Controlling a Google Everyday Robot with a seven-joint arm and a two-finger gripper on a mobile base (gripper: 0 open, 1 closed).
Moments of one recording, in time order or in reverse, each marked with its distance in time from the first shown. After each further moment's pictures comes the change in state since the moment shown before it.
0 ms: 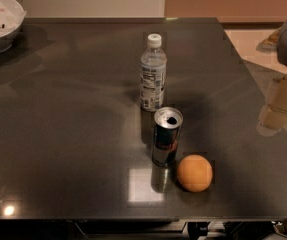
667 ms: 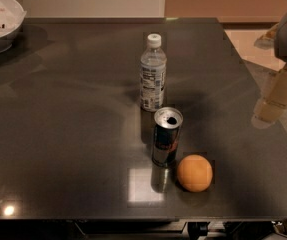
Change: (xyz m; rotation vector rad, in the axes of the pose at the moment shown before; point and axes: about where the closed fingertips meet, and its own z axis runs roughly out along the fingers) arm -0.004 -0.012 0.002 0.007 -0.033 0.019
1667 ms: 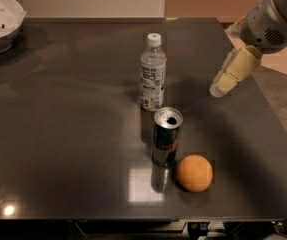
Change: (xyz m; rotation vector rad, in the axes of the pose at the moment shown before) arm -0.057 -0.065 0.040 0.001 -0.270 0.086
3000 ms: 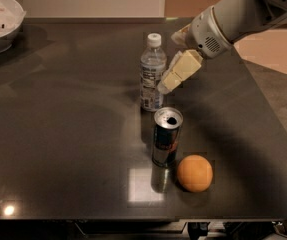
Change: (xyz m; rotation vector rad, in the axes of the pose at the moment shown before) arm -0.088 0.011 0.083 -0.154 -0.251 -0.048
